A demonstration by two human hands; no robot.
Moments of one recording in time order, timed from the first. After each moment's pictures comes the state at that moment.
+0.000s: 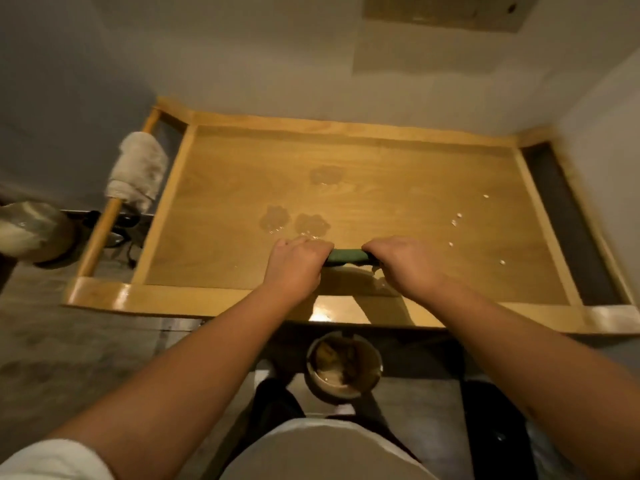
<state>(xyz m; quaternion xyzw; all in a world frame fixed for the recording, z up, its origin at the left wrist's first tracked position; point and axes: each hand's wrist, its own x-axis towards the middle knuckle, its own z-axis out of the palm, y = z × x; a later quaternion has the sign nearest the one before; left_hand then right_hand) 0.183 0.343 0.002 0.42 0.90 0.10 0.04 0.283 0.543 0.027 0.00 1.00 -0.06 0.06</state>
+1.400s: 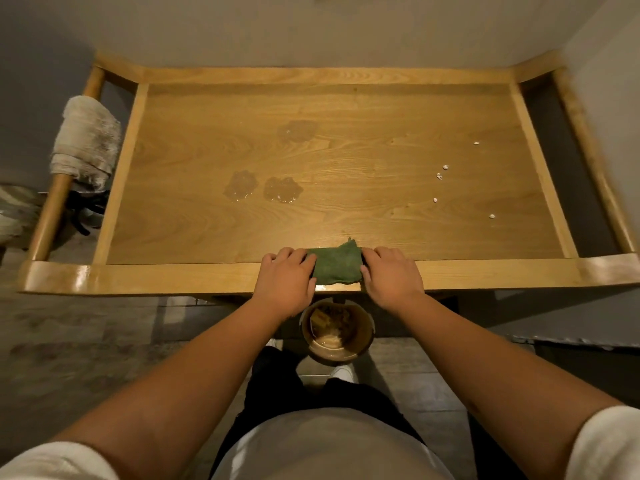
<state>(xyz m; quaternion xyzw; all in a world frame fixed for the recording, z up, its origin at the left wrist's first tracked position) 0.244 0.351 -0.075 0.41 0.90 0.00 0.14 0.353 0.547 -0.081 0.19 0.96 -0.11 0.15</state>
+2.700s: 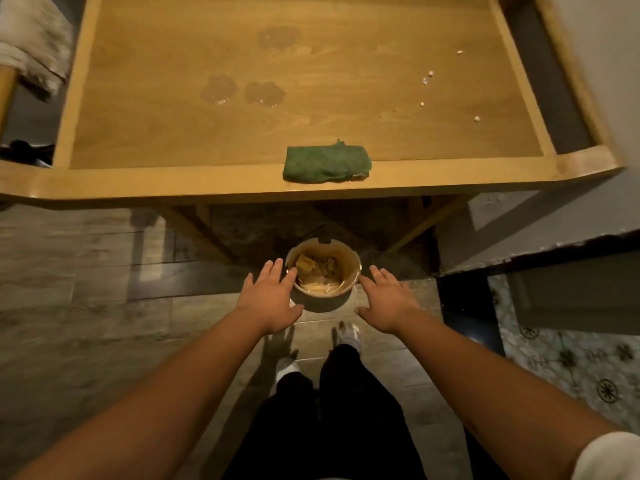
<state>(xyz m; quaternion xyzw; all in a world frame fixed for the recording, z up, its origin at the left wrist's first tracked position) 0.393 0.228 -0.165 0.38 0.85 -0.04 0.36 0.544 0.440 -0.163 0.21 0.90 -0.14 0.34</state>
